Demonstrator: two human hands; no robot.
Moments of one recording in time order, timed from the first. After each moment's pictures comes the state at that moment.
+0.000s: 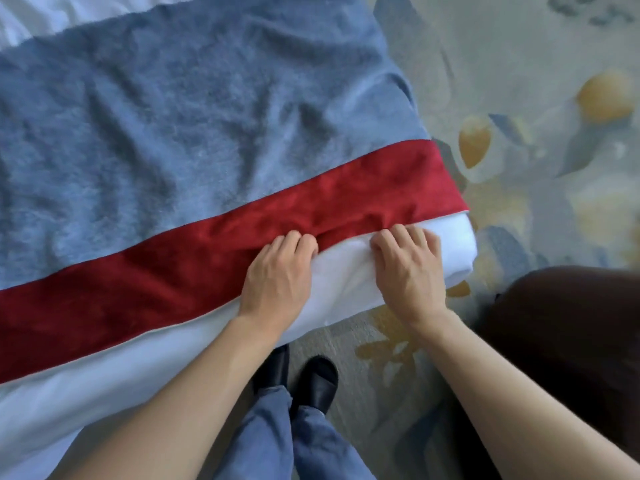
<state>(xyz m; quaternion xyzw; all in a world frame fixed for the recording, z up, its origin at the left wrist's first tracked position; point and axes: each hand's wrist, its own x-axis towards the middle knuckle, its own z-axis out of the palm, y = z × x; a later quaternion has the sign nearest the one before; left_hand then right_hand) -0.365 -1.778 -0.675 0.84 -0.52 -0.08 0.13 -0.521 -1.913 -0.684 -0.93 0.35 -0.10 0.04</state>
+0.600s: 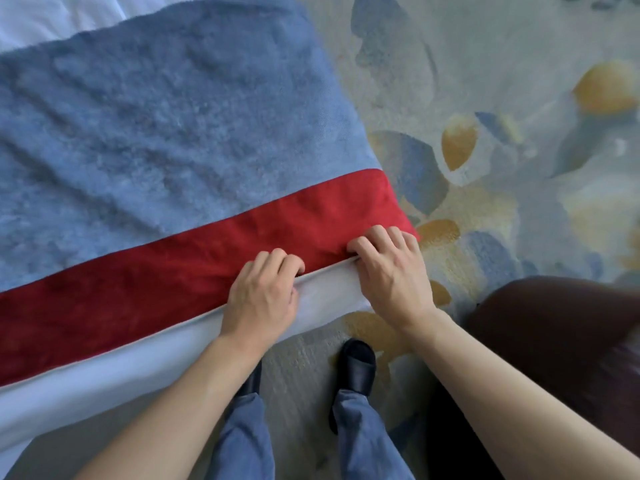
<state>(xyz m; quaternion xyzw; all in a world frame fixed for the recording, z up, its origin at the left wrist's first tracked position) -0.430 -1.847 -0.681 0.83 -0.54 -0.09 0.11 -0.572 -2.007 -0.684 -0.95 0.27 -0.07 0.11</state>
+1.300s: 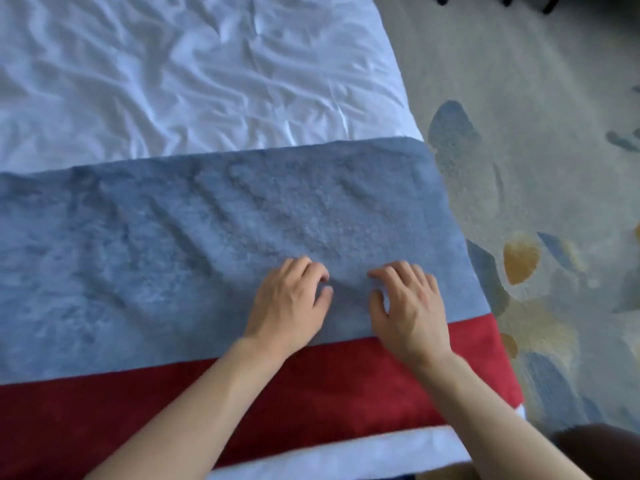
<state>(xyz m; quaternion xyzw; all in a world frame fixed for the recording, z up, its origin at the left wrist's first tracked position) -0.221 -1.851 -0.643 0.87 -0.44 -0.10 0.19 -0.353 -1.993 -0.651 -0.95 0.26 -0.11 0.16</state>
